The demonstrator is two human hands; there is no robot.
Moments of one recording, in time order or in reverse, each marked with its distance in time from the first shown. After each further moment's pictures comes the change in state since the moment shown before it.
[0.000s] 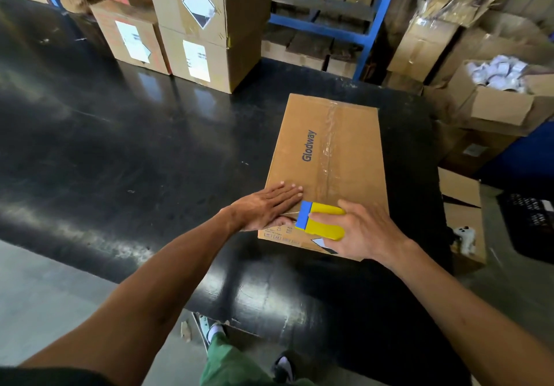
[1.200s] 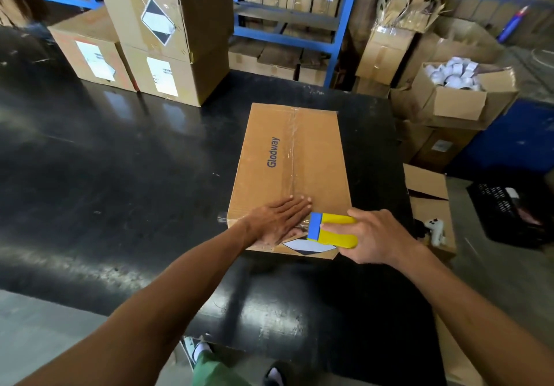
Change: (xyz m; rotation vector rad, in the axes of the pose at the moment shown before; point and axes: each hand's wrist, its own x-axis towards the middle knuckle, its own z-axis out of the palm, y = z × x) left_hand 0.081 0.055 0.021 0.091 -0.041 0.020; right_hand -0.055 0.079 0.015 -0.062 0.032 -0.015
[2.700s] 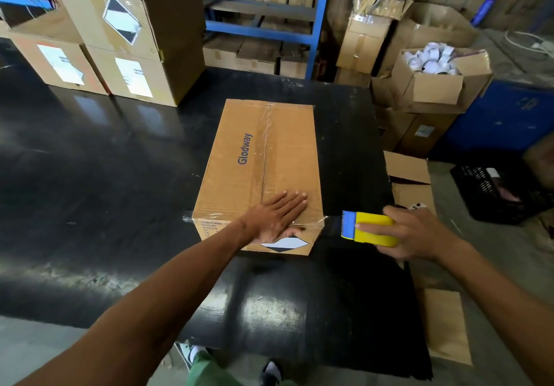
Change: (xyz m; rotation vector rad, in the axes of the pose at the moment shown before) left_hand 0.036 0.019 0.004 -0.025 0.064 0.043; right_hand -0.082 0.096 0.029 -0.034 0.146 -0.120
